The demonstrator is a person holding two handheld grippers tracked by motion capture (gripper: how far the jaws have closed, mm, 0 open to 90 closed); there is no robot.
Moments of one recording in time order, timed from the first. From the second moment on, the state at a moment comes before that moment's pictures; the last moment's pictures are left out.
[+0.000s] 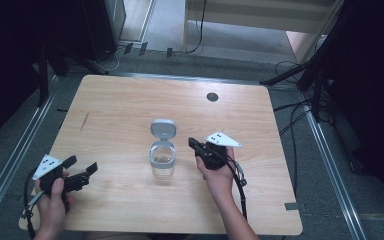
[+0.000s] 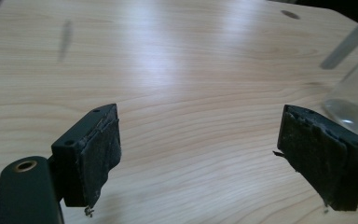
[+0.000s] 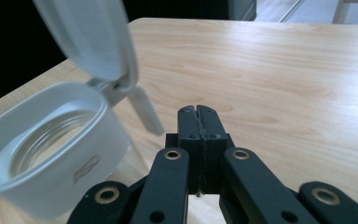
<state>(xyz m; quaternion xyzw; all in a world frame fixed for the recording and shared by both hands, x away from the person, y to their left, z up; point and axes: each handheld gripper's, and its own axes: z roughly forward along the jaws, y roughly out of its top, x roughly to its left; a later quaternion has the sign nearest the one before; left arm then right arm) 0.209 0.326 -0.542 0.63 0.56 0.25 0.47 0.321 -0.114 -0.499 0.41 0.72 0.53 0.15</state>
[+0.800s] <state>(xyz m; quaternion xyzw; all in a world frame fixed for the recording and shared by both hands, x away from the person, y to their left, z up) 0.210 0.325 -0.552 0.65 0.55 0.25 0.45 0.364 -0.081 -0.450 0.38 0.72 0.57 0.14</state>
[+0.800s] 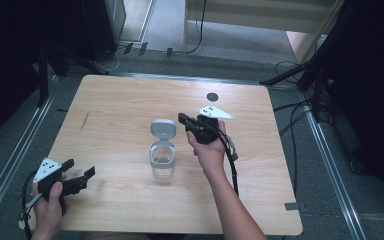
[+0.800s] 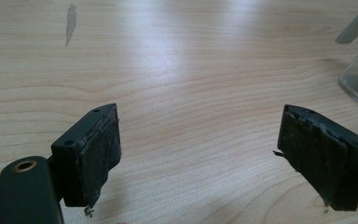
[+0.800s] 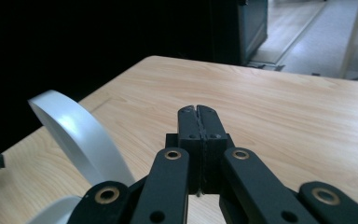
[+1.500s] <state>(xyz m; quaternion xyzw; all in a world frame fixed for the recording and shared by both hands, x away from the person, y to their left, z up) 0.211 0.325 -0.552 0.66 0.56 0.24 0.45 0.326 -0.129 -0.458 0.40 0.71 0.56 0.17</state>
